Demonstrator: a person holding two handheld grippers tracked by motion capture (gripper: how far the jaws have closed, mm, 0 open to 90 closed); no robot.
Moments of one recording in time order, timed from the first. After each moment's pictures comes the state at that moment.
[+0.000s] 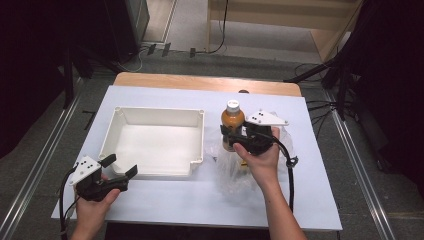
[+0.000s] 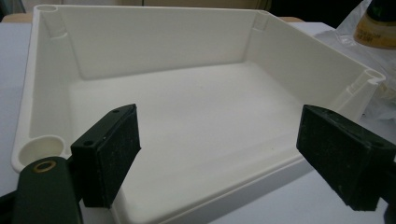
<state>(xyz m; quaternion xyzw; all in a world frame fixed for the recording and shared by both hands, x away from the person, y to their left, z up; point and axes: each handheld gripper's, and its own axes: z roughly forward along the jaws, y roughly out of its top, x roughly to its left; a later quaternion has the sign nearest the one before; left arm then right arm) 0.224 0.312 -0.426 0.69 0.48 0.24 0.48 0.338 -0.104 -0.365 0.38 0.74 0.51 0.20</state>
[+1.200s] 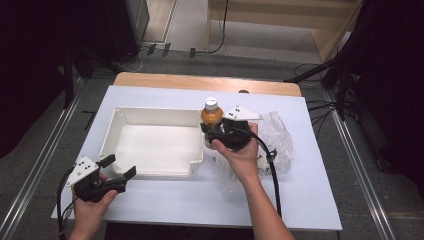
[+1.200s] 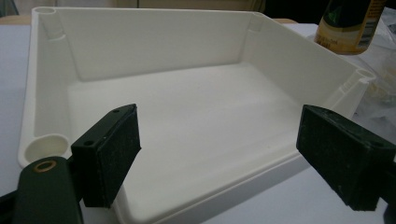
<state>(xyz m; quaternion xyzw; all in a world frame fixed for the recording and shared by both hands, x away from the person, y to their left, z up) 0.221 0.317 -0.425 0.69 0.48 0.24 0.49 0.351 -0.055 -0.370 0.37 0.75 0.52 0.18</state>
